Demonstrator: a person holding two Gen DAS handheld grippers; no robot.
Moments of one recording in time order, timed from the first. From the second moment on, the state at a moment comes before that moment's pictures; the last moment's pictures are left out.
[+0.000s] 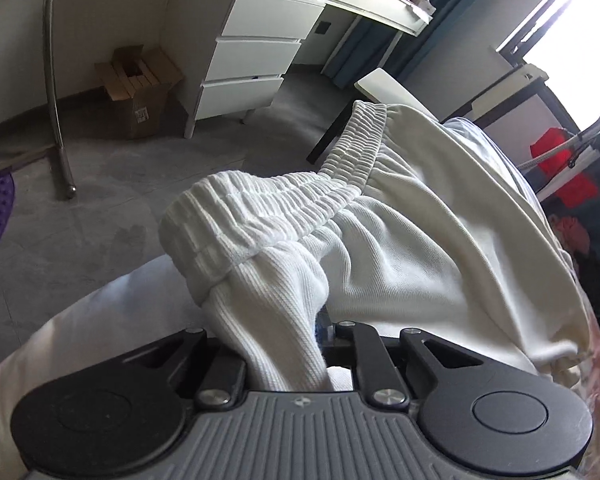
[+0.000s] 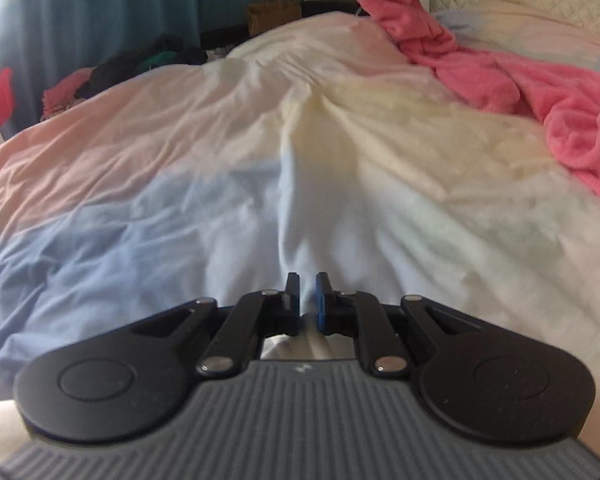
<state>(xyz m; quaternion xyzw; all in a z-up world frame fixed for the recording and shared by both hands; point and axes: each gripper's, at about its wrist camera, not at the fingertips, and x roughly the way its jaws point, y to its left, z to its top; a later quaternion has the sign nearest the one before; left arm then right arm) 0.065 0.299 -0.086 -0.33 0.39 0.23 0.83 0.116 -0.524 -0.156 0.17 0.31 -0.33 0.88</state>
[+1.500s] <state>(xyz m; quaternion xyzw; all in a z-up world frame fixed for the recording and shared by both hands) 0.050 -0.024 0.028 -0.02 0.21 -0.03 0.98 0.020 -0.176 0.006 0.12 0.18 0.00 0.98</state>
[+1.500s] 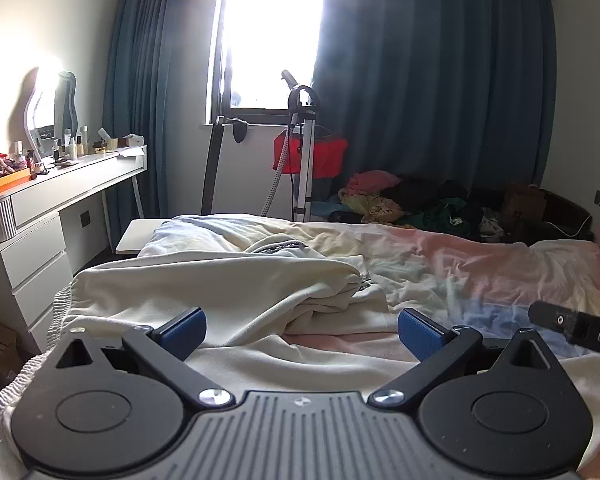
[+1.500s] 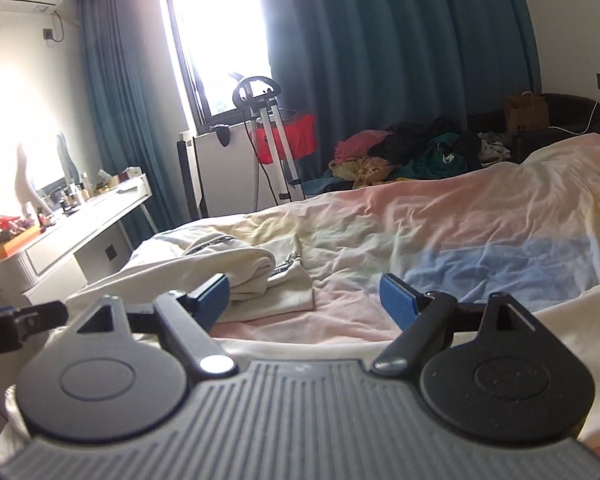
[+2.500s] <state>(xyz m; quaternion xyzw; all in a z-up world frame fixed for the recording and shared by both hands) 0.064 0.014 -0.040 -0.07 0.23 -0.05 0.97 0.100 -0.191 -0.097 0.37 0.33 0.07 0.87</state>
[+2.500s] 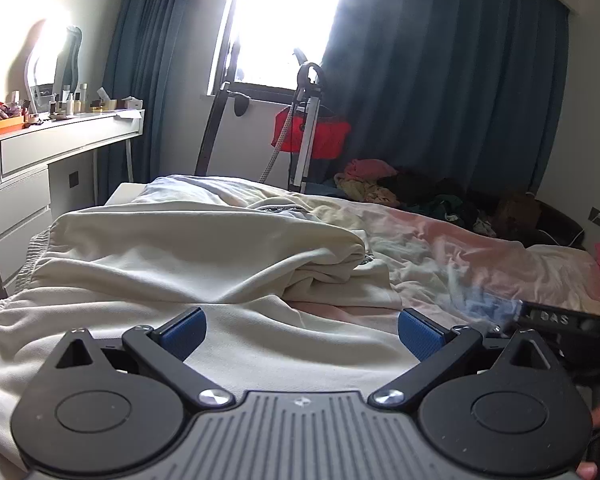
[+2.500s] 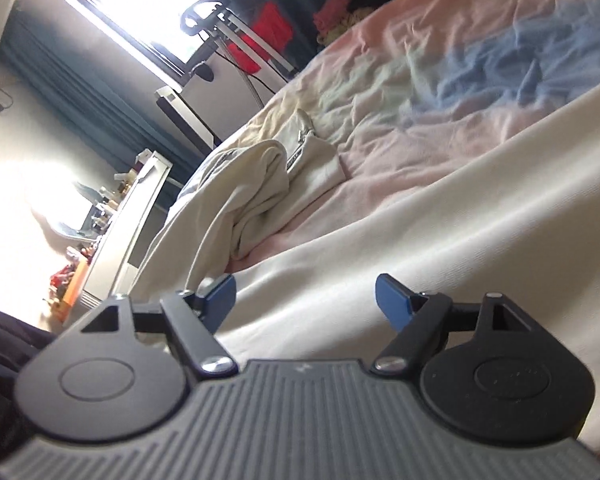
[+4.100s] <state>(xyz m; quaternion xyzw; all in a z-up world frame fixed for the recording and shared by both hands) 0.161 0.051 -0.127 -0.12 0.33 -0.05 0.94 0.238 -0.459 0.025 0.28 0.11 -0.29 0.91</state>
